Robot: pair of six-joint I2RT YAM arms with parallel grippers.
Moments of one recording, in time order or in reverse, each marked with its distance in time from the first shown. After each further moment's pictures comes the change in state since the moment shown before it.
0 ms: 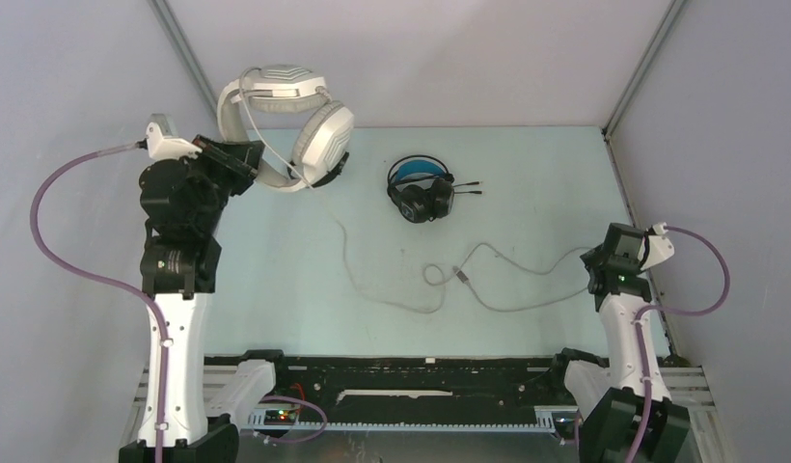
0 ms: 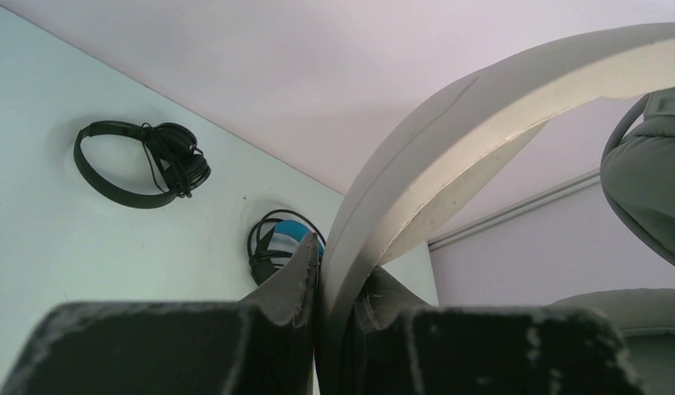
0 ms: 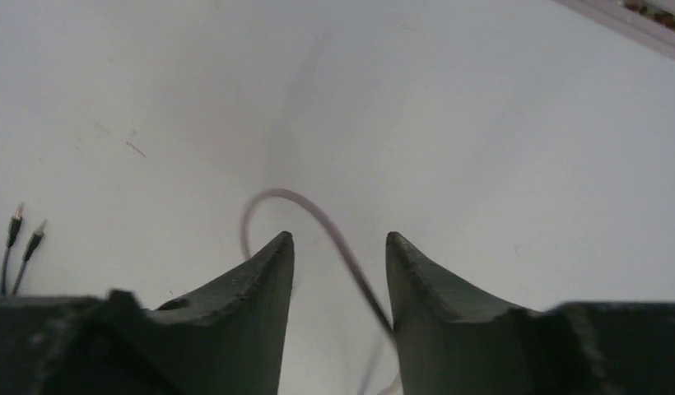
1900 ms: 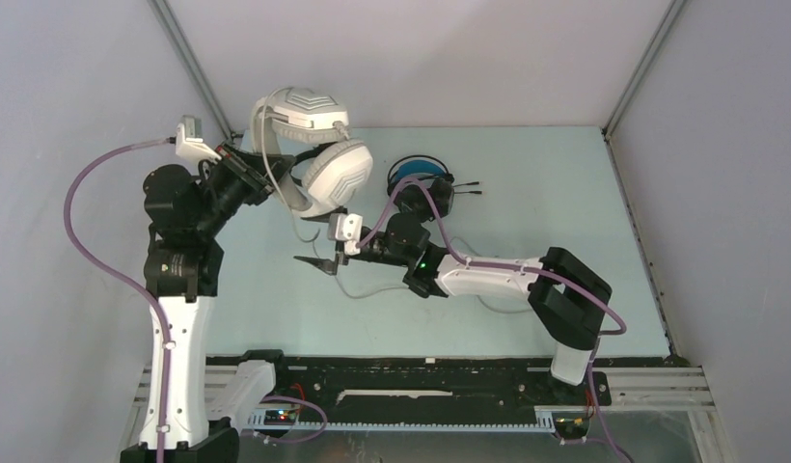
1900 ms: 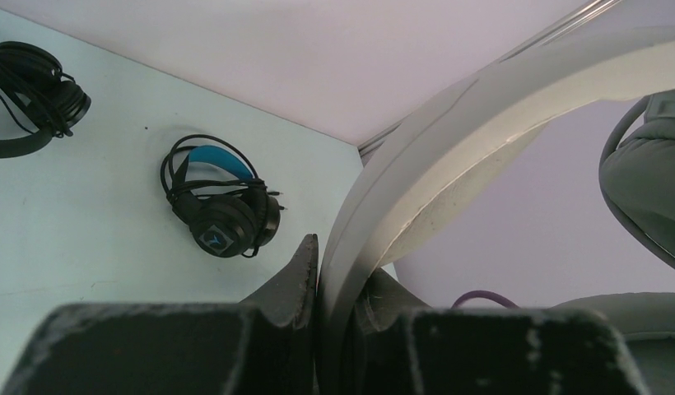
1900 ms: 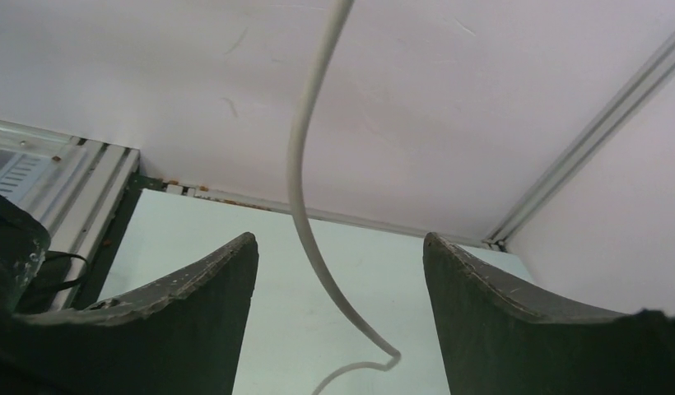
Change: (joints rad) left arm 0.002 -0.014 -0.039 0.011 0.338 -0.031; right arm 1.355 0.918 0.633 1.254 -0.702 -1.039
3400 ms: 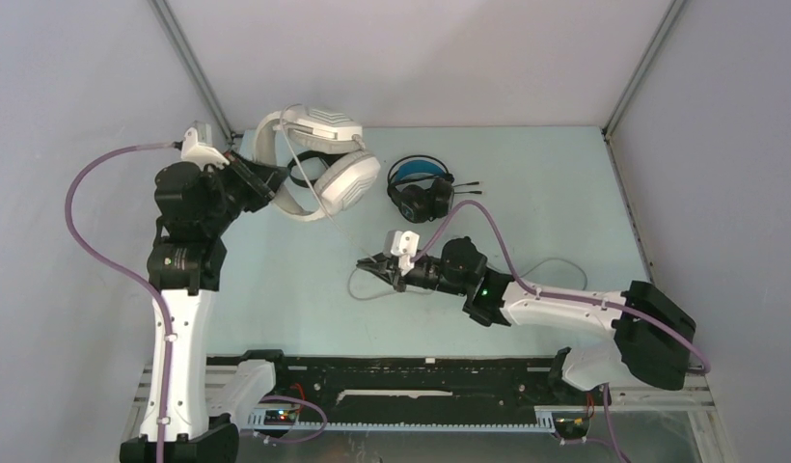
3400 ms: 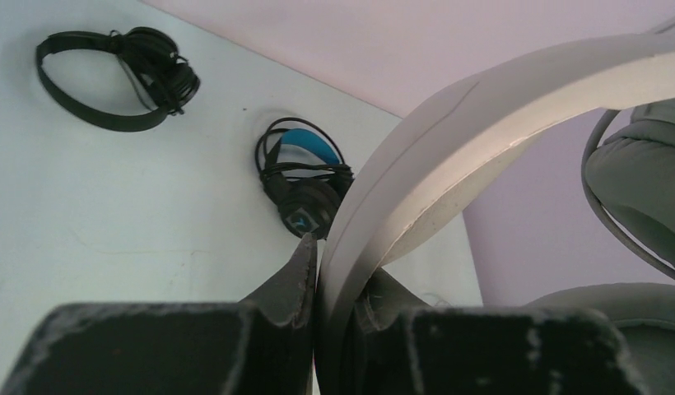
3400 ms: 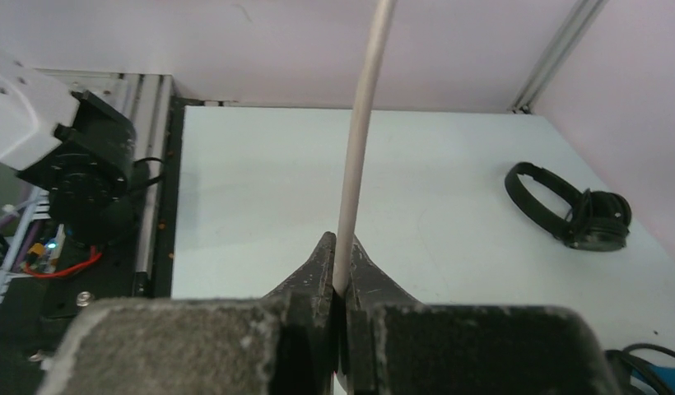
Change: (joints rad) left arm 0.000 0.023 -0.013 -0.143 -0.147 0.171; right arm -0.003 -0.431 -0.425 -0.193 0.109 0.130
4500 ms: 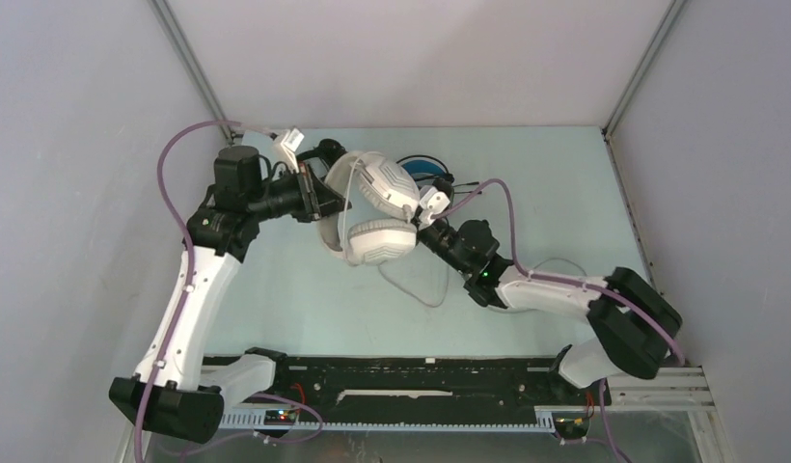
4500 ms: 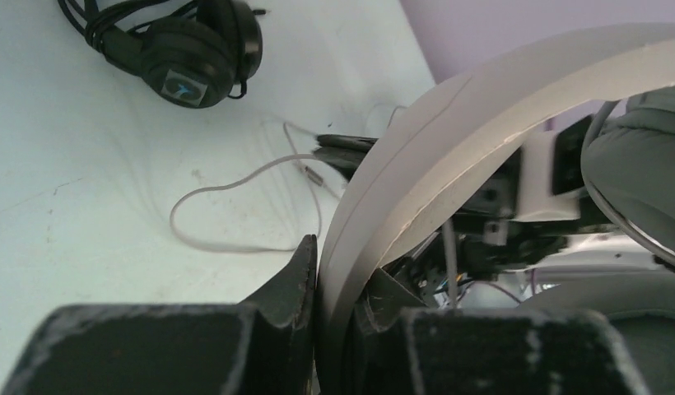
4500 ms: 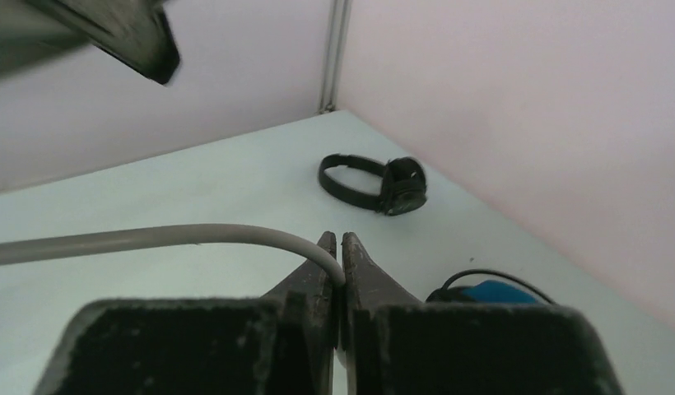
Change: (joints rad) left arm -0.212 0.162 0.002 -0.055 0.375 0.178; right arm -0.183 0.153 -0.005 0.341 0.300 0.011
